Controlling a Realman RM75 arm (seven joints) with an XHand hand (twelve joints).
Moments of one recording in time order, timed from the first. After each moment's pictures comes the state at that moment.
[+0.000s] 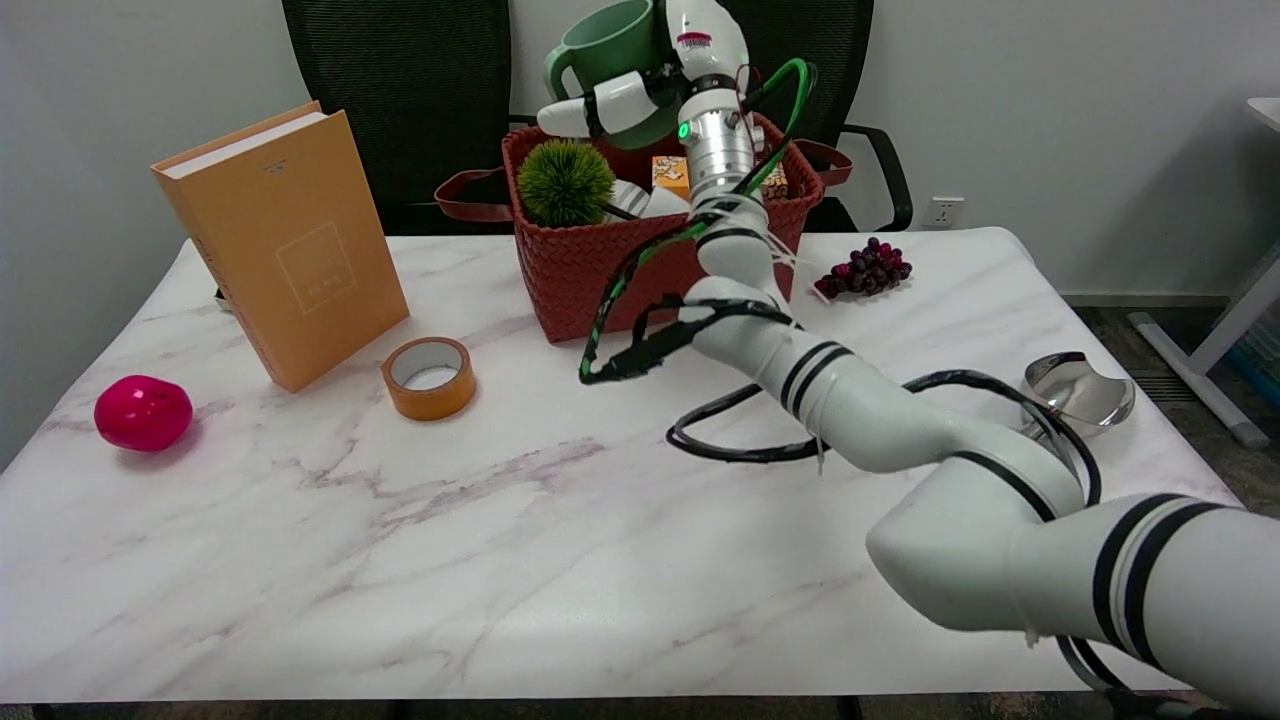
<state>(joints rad) 0.89 -1.53 -1.99 0.66 0.98 0.76 -0.02</state>
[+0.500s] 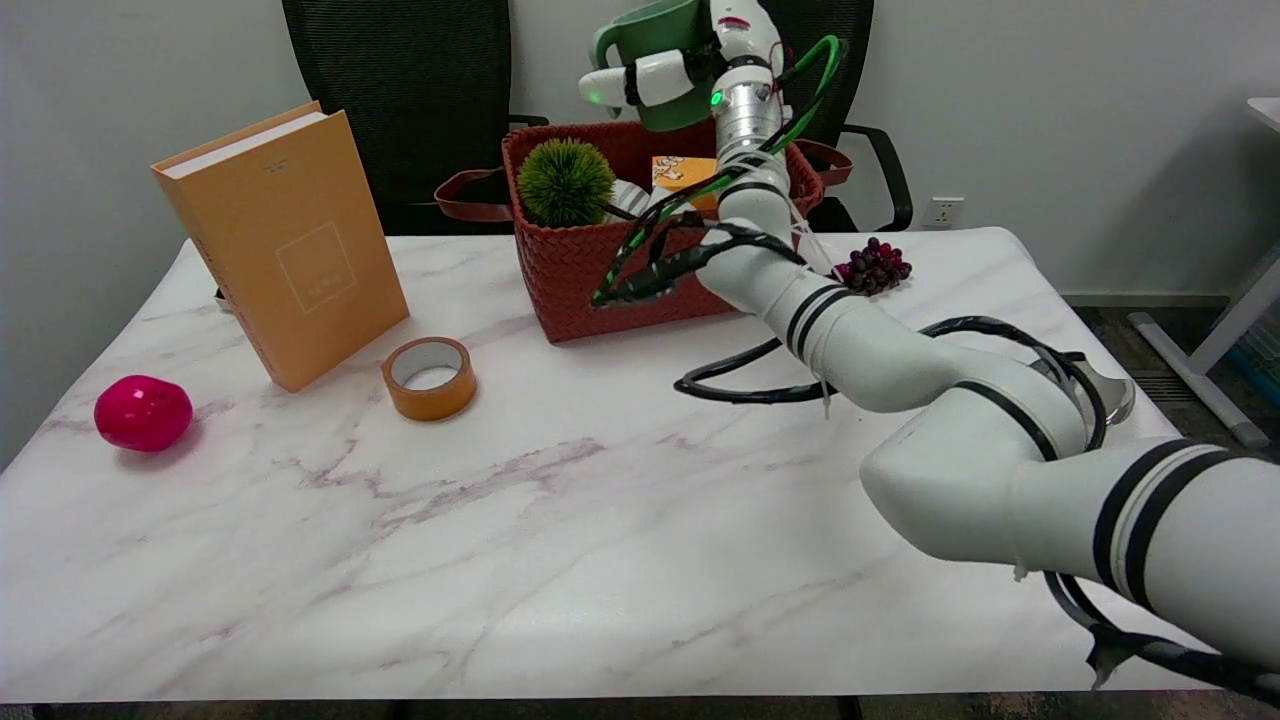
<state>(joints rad) 1.04 -1.52 -1.99 0.44 1.15 0.72 -0.04</state>
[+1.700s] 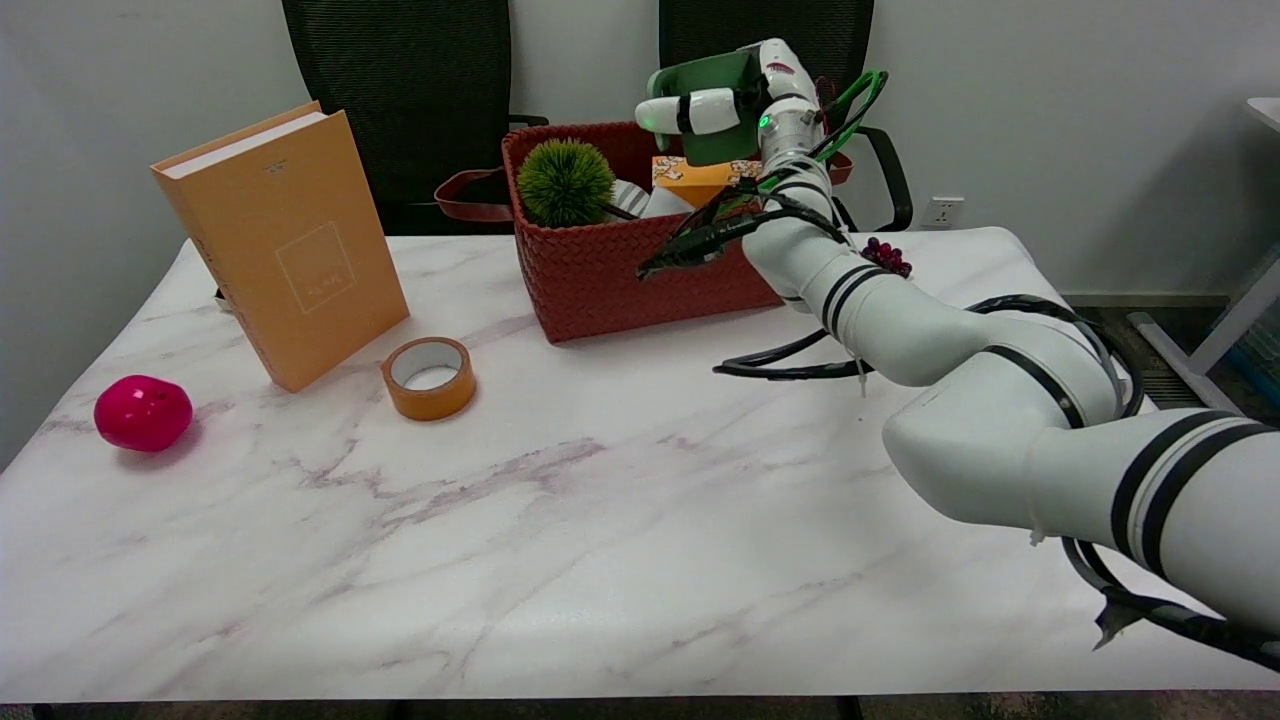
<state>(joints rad) 1.11 -1.45 -2.00 0.28 1.36 0.59 -0.05</state>
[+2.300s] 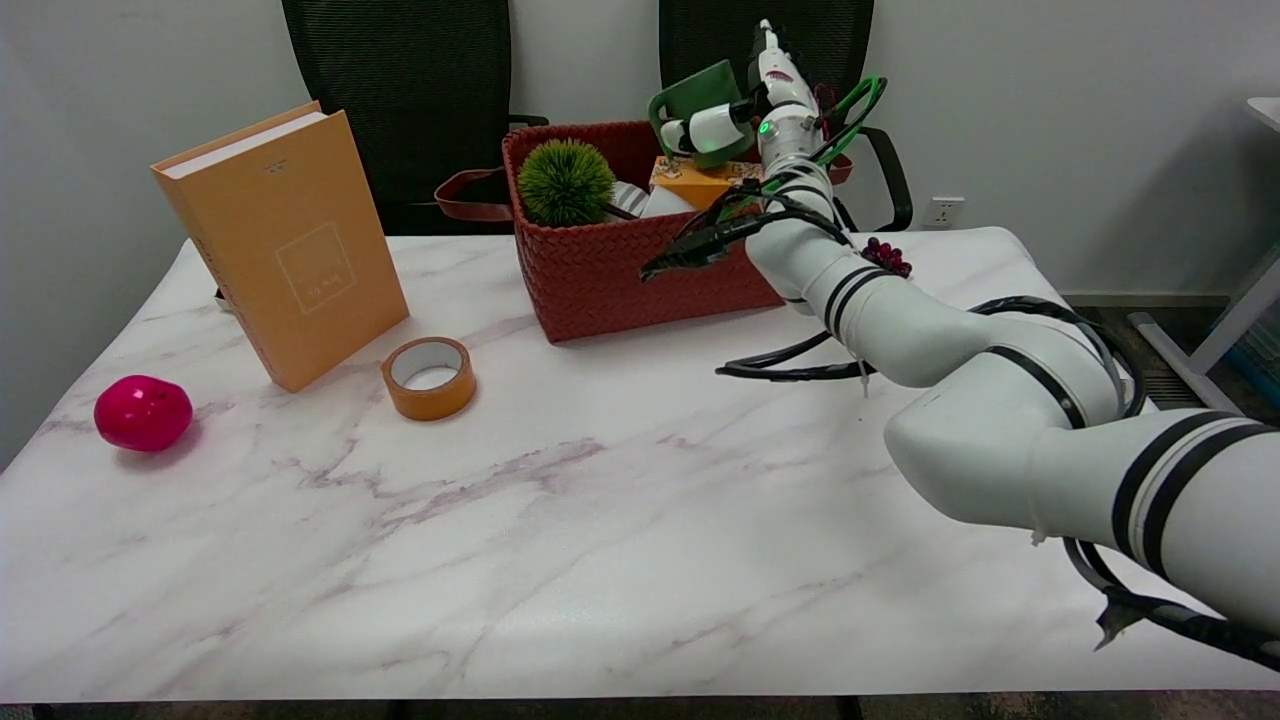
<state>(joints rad) 1.11 -1.45 -2.00 0.27 1.37 0.57 -0.05</state>
